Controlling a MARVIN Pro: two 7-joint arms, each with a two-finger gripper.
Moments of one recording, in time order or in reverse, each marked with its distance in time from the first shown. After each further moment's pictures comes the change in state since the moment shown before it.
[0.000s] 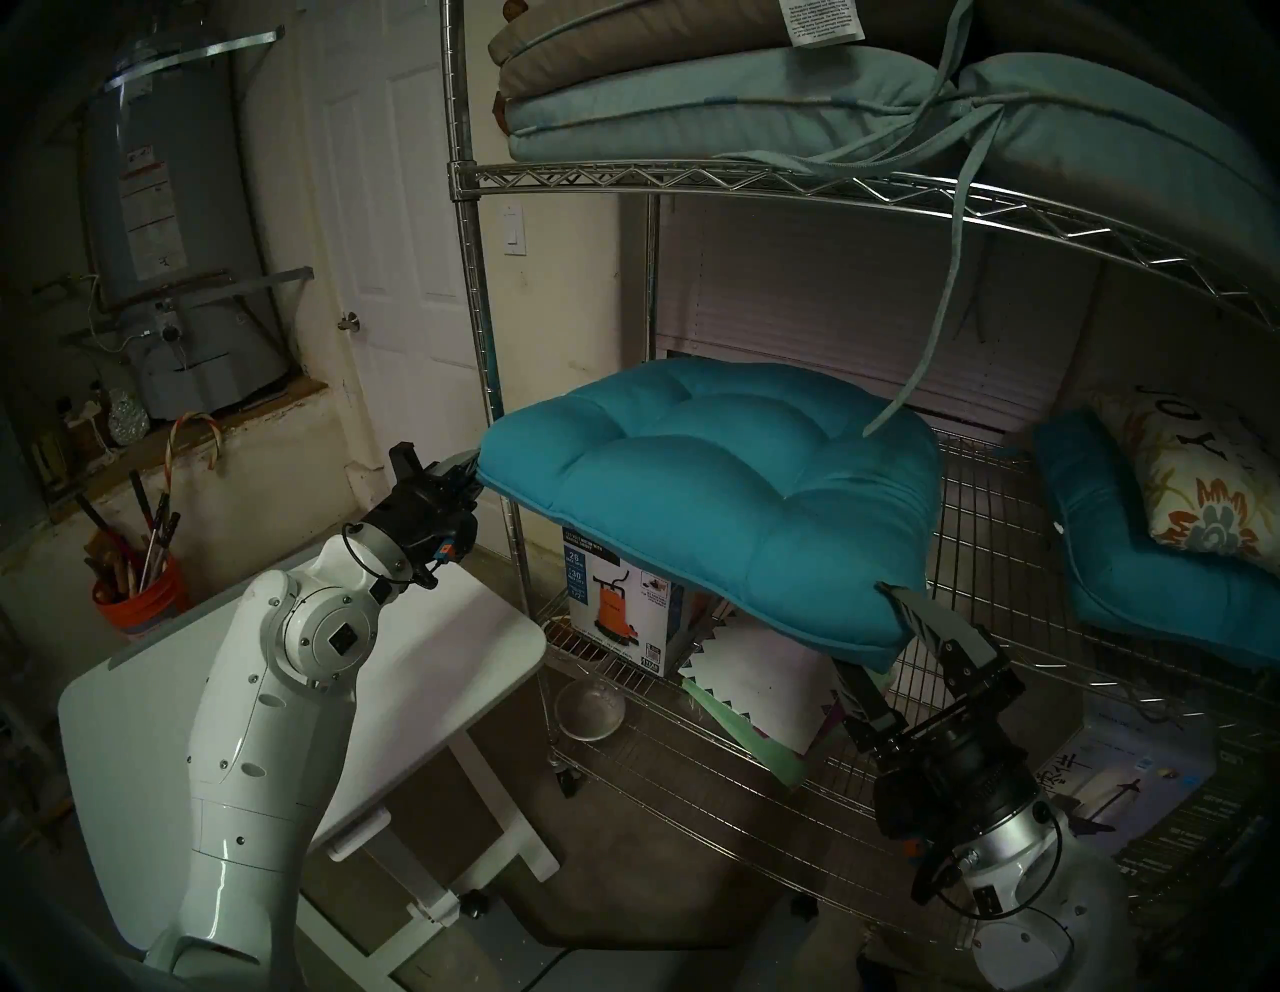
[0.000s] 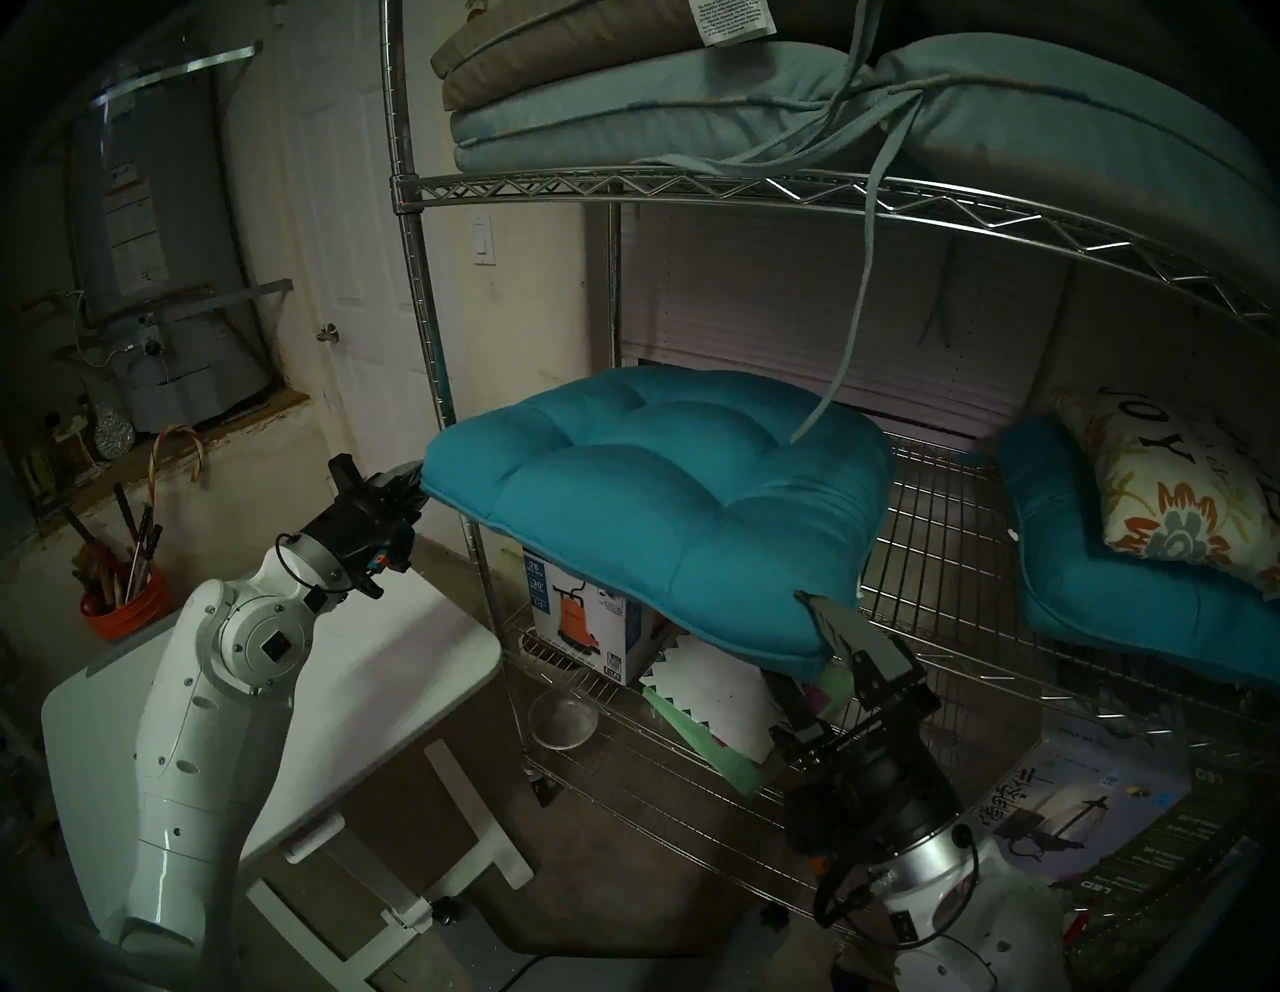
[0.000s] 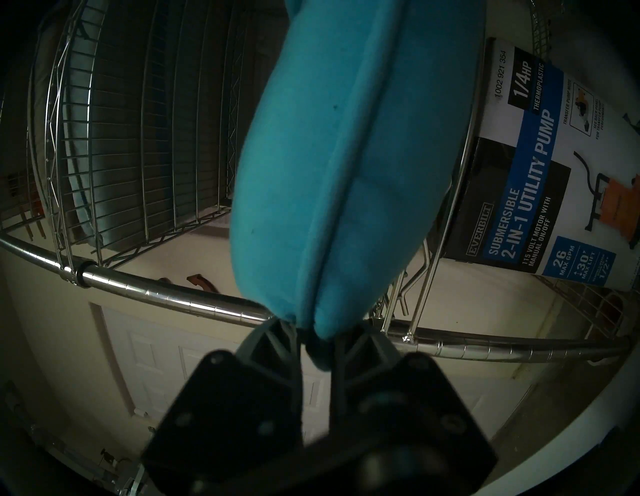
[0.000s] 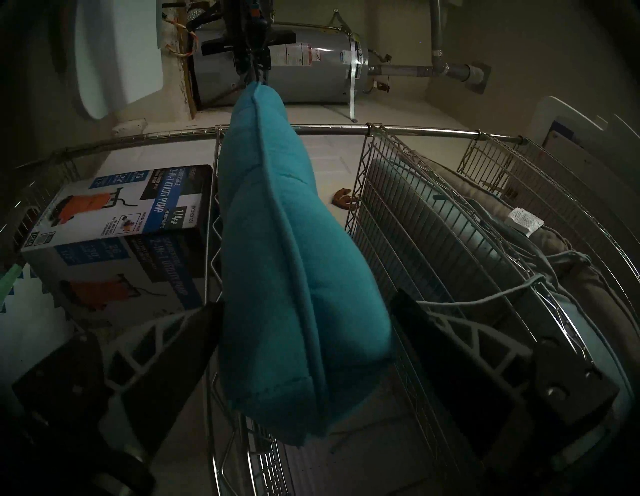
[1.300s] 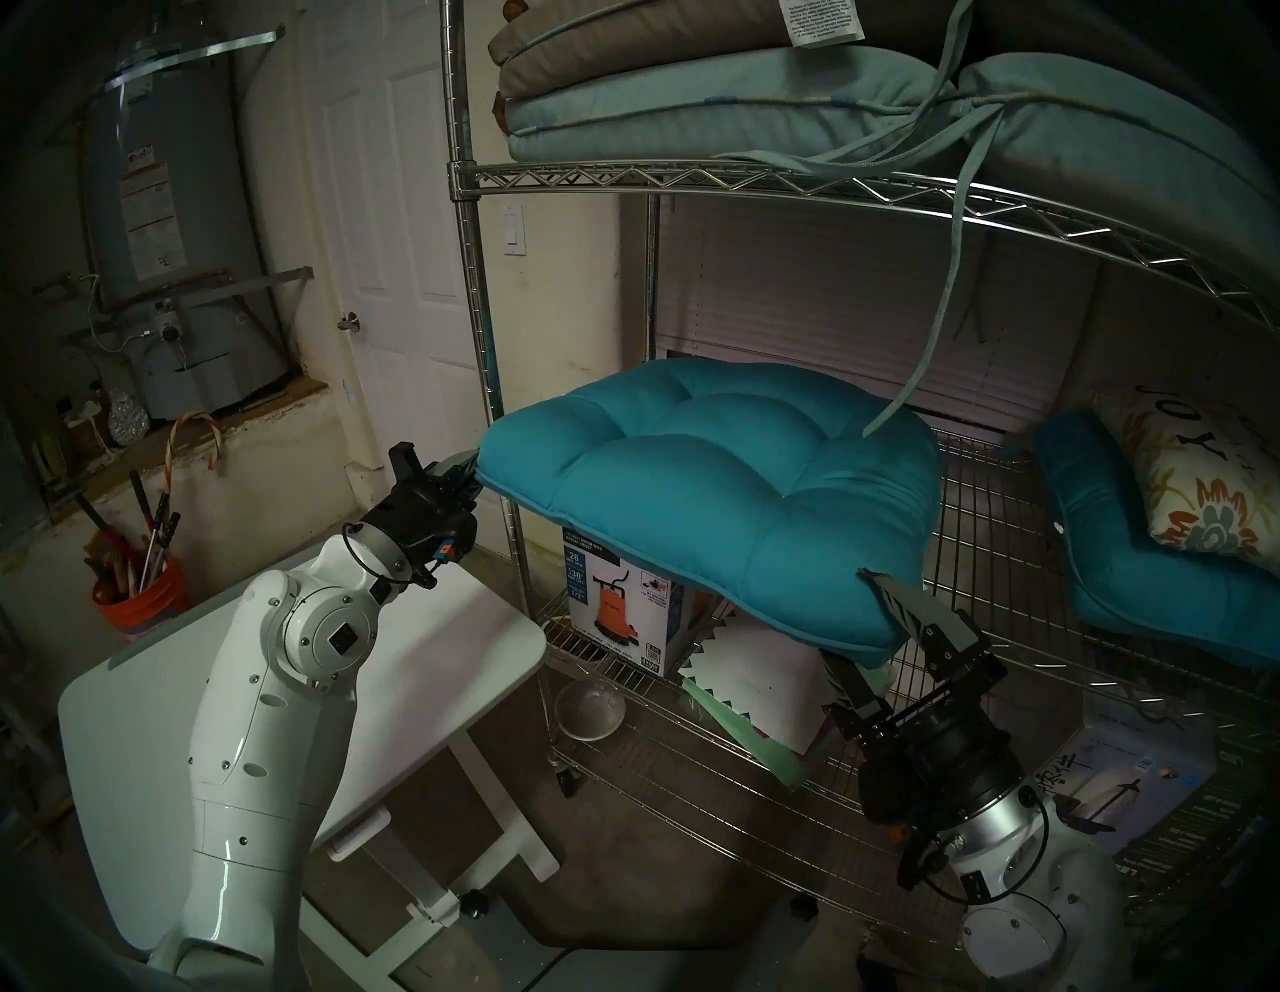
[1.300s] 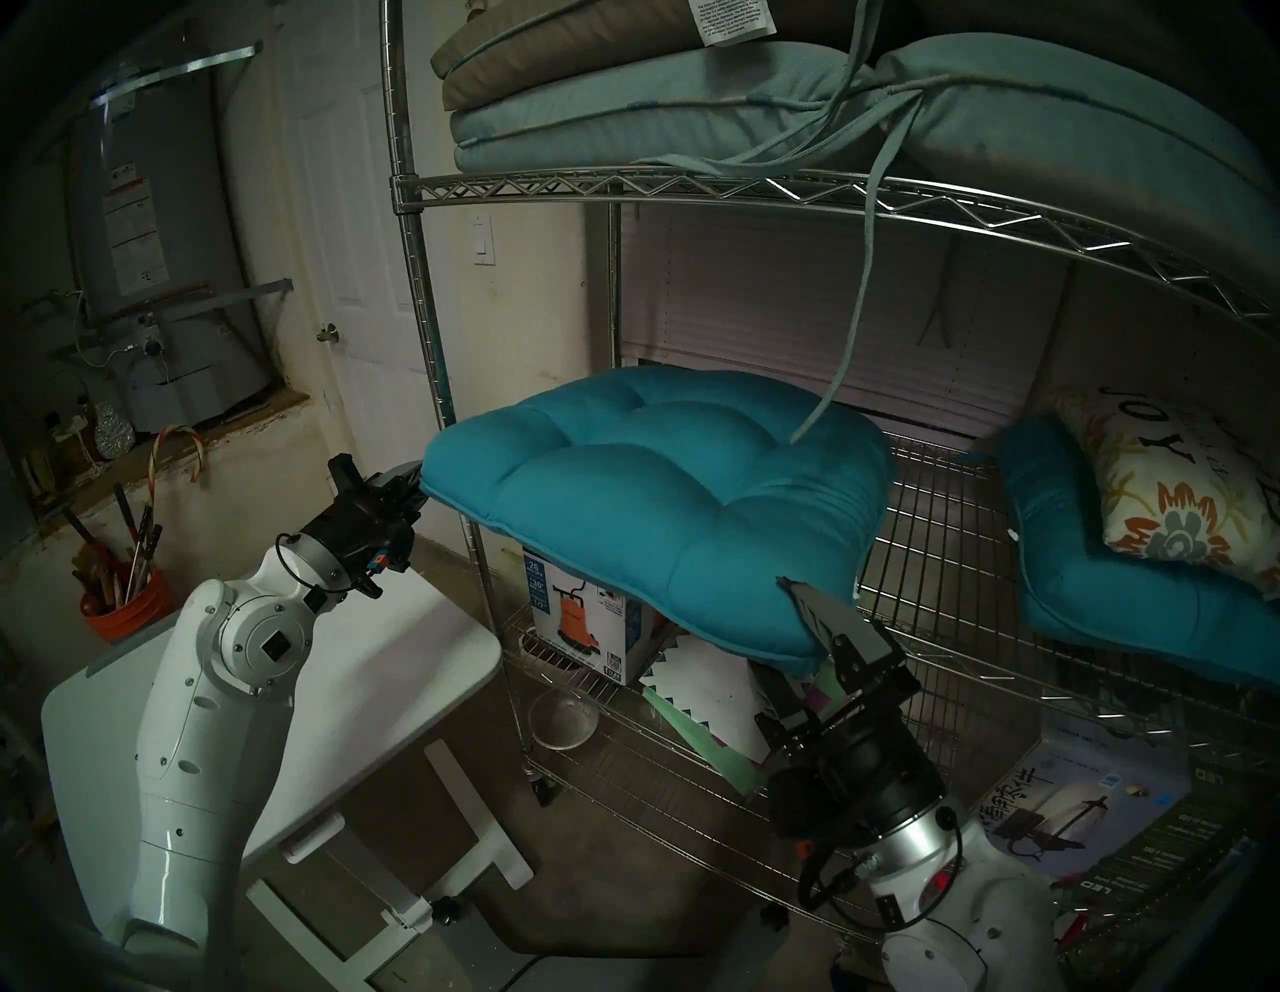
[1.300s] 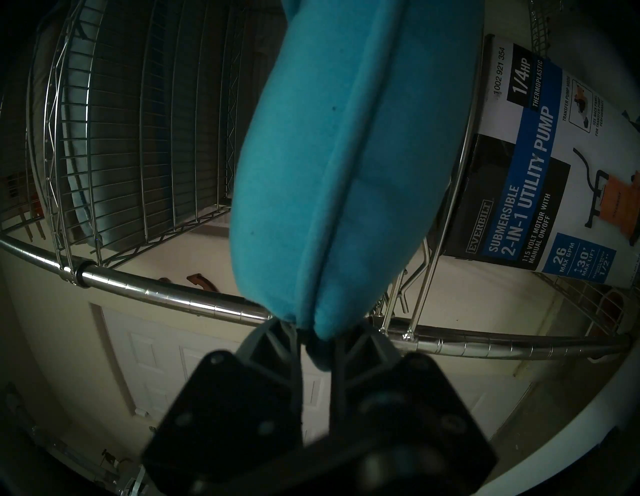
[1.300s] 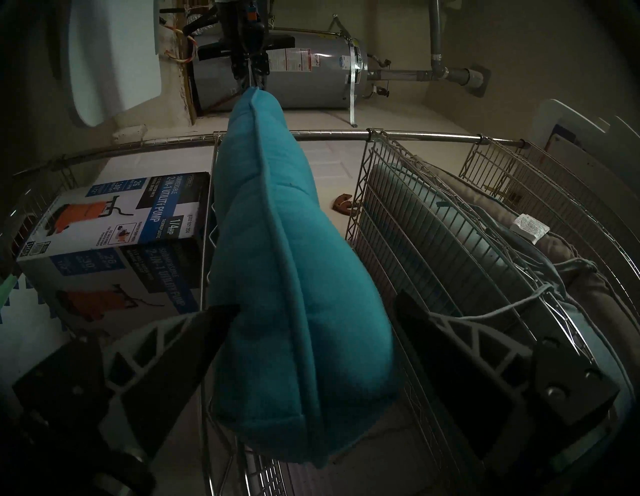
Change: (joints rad) left arm -0.002 -0.012 -0.009 0.000 0.015 -0.007 -0.006; right arm 0.070 -0.003 -0.032 0.017 -0.007 -0.003 0.058
